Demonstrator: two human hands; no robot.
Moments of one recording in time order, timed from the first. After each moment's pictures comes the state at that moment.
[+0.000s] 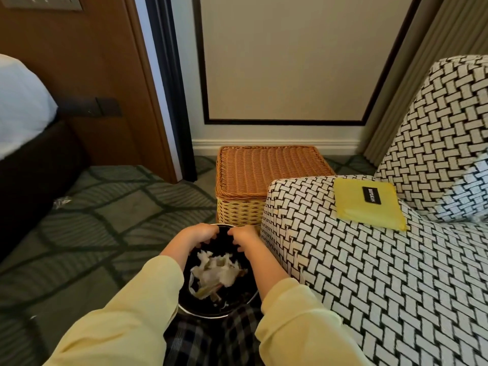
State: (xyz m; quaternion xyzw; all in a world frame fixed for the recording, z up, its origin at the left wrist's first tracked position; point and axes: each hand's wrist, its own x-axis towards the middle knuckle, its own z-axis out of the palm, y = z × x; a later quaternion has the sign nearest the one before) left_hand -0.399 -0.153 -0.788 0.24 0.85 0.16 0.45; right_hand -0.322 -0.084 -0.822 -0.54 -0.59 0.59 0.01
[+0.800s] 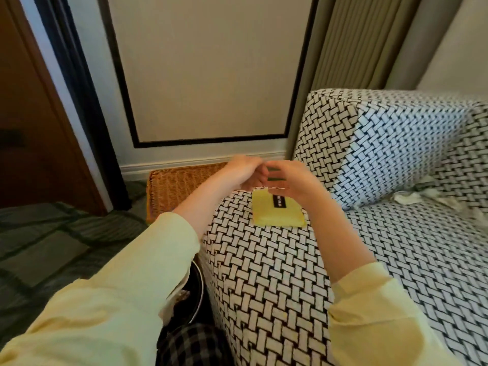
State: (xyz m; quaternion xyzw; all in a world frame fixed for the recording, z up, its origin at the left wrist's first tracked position) left_hand -0.250 -0.031 -0.630 0.47 0.64 0.43 0.42; right_hand -0.134 -0.014 -0.617 -0.50 -0.58 0.57 0.30
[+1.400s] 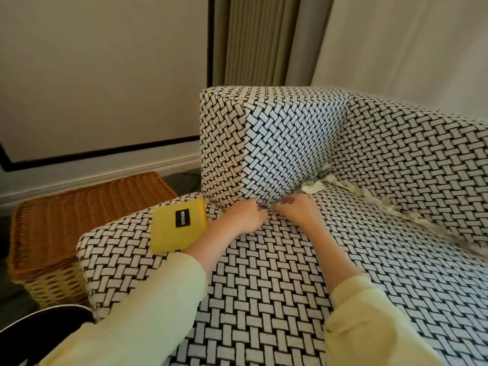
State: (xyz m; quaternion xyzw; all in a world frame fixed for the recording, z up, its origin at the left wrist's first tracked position) left_hand -0.082 0.026 -0.678 0.73 0.63 0.10 0.24; right_hand 0.058 0.061 -0.697 -0.73 -0.62 0.20 0.22
